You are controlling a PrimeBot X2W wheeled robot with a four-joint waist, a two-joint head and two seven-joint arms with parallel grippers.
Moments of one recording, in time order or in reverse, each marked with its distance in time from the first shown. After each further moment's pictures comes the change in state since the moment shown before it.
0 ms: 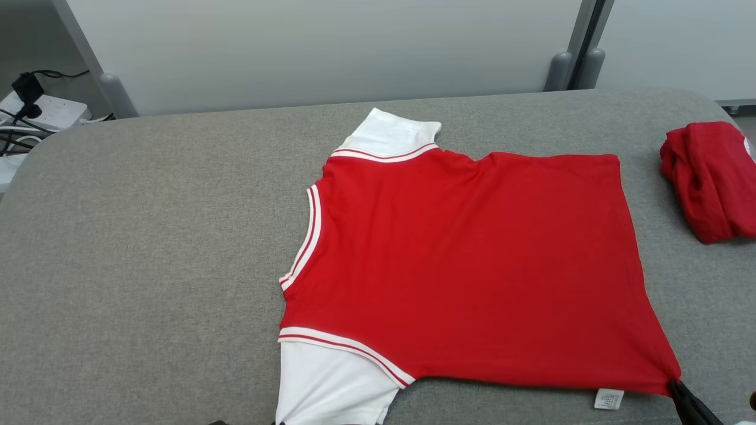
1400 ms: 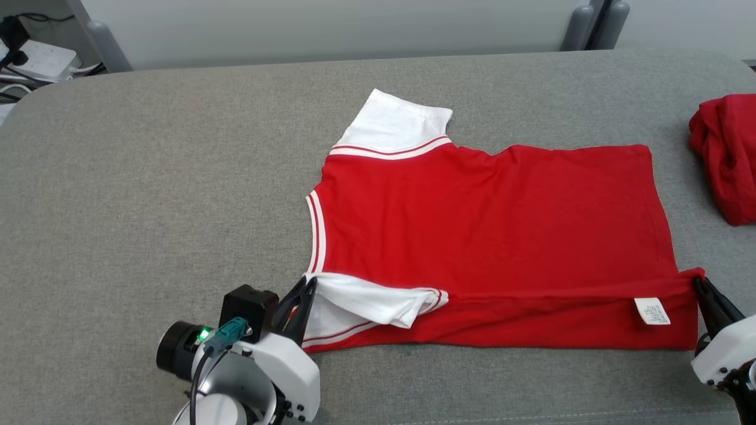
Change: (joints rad) left arm -0.328 -0.036 -0.010 -0.055 0.051 -0.040 0.049; right arm -0.228 0.002 -0.156 0.054 -0.167 0.000 0.128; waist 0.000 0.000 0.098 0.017
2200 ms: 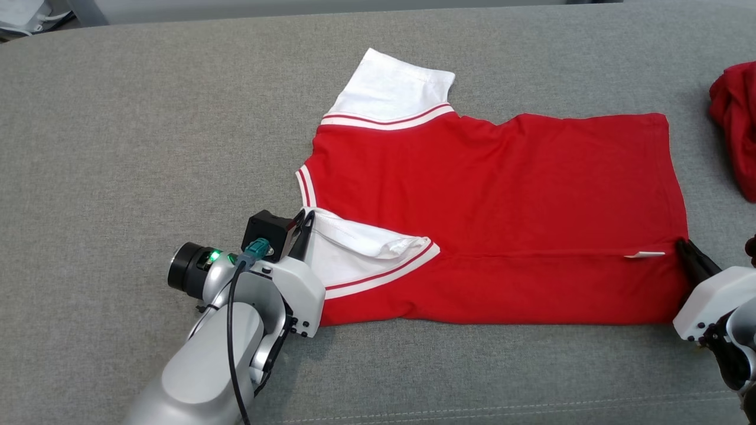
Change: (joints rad) left arm -0.357 -0.151 -0.046 0.559 0.059 -0.115 -0.160; right arm -0.250 0.029 0.160 0.238 -0.017 0.000 -0.011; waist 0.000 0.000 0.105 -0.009
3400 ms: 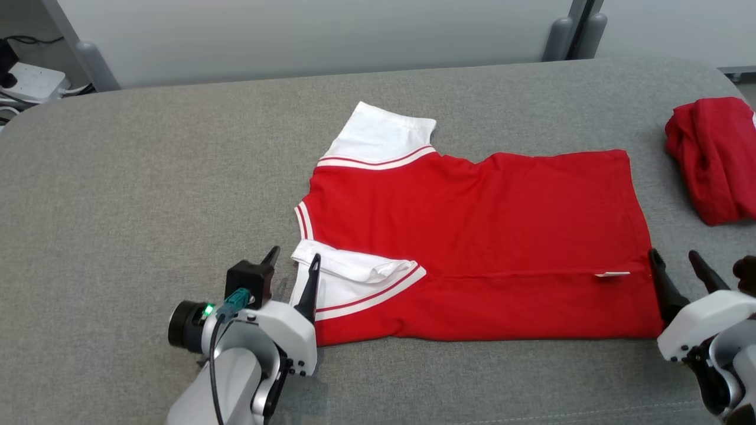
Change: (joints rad) left arm 0.047 -0.073 0.045 0.195 -0.076 -0.036 -0.205; right arm 0.038 0.036 -0.022 -0.020 -0.048 0.000 -0.119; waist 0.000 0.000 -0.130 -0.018
